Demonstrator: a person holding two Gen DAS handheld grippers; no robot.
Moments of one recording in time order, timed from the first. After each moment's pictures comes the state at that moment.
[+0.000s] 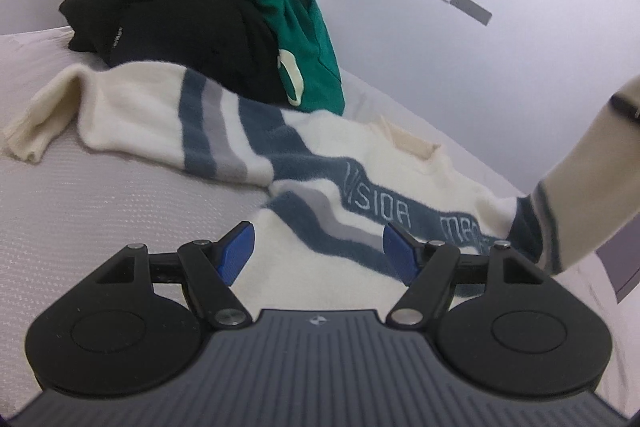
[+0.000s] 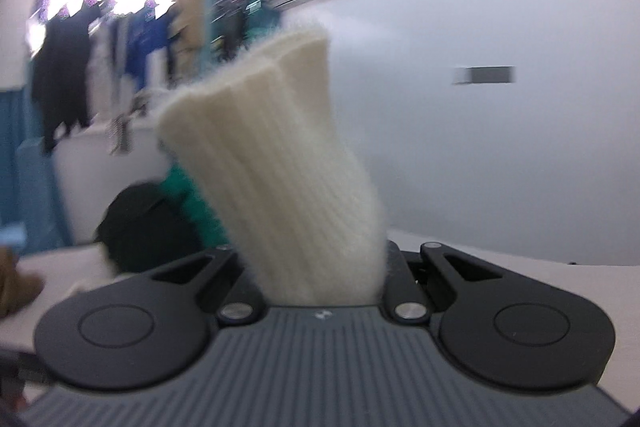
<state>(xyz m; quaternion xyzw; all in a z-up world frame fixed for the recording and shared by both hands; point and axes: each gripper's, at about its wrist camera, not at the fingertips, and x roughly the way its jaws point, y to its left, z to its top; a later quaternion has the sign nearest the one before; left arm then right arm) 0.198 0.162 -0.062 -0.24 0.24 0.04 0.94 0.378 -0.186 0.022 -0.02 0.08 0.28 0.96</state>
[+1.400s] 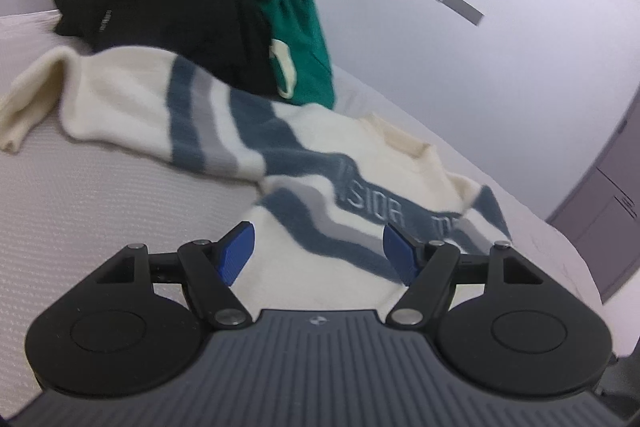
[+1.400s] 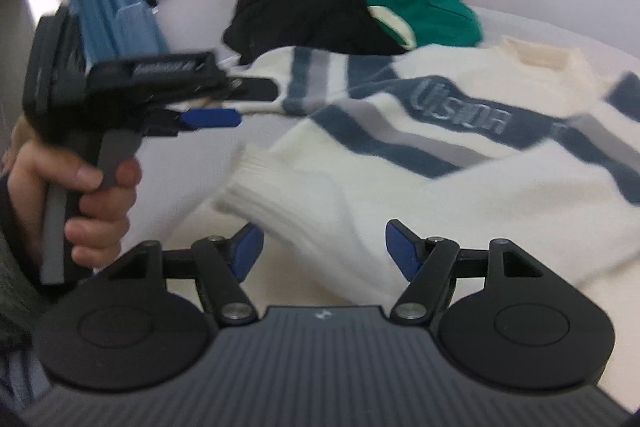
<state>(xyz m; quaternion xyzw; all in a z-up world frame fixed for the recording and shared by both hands) 0.210 0.170 -0.073 -0.26 0.24 0.01 0.94 0.271 -0.116 -0.134 -0.03 0.34 0.42 0.84</state>
